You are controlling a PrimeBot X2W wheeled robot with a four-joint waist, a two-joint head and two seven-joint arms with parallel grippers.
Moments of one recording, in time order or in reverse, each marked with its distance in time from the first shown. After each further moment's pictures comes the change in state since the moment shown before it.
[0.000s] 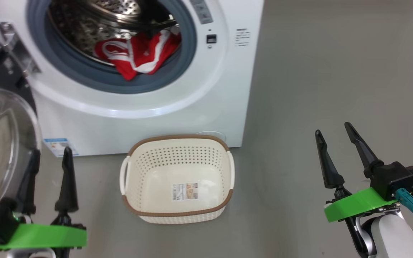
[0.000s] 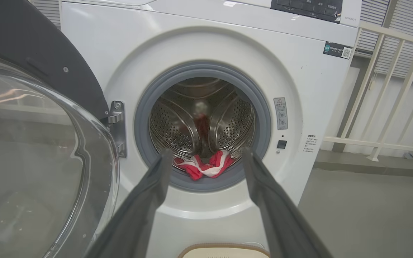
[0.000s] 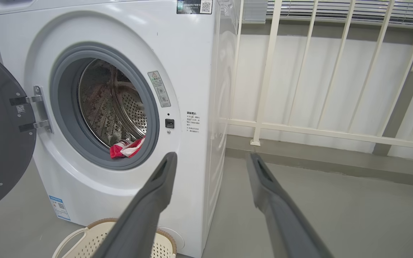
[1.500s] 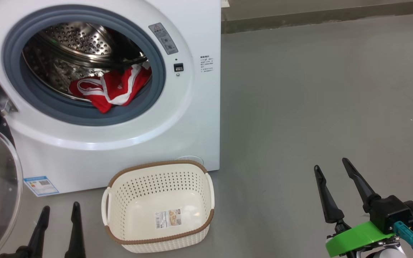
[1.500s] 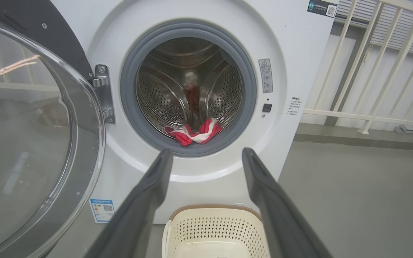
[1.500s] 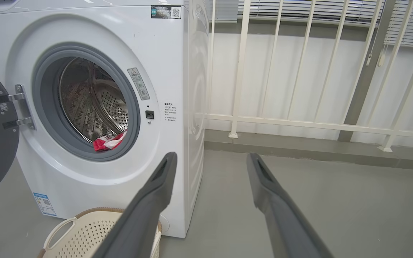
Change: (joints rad) left arm 0.232 -0.003 -0.021 -0.006 0.020 0.073 -0.017; right arm 0.162 0.005 0.006 -0.048 0.002 0.000 0.000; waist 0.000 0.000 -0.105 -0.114
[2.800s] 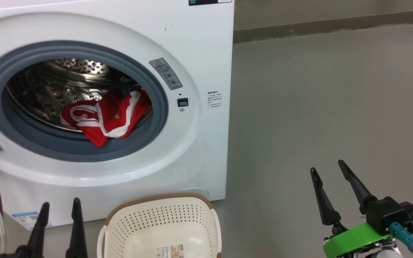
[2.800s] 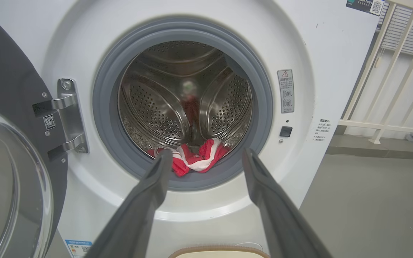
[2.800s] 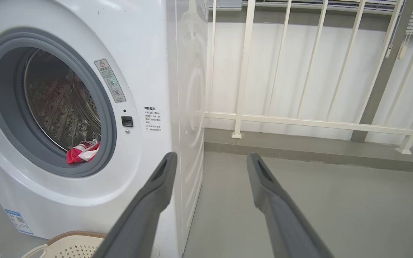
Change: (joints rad) left arm 0.011 0.003 -0.023 -0.061 -0.004 0.041 0.006; right arm 0.001 0.000 0.015 0.008 0.003 0.000 0.000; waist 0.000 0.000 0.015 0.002
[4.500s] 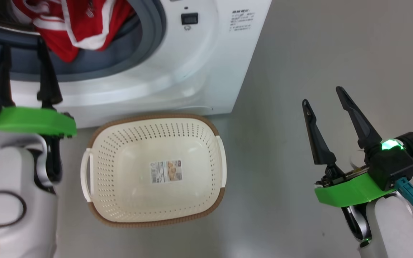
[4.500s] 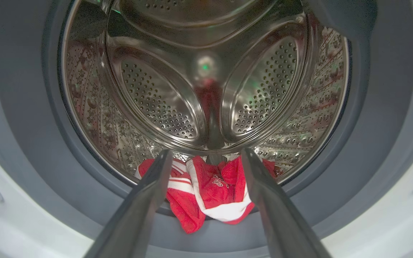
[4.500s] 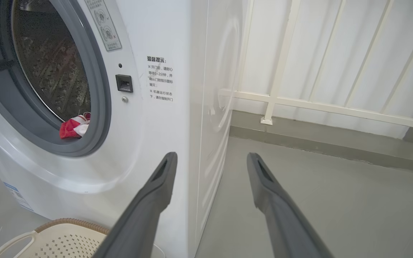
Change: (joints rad) left arm -0.772 0.040 -0.050 0.405 -0.023 0.040 -0.009; right arm -0.232 -0.003 0.041 -0.129 -0.067 0.000 0.000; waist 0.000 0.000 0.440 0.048
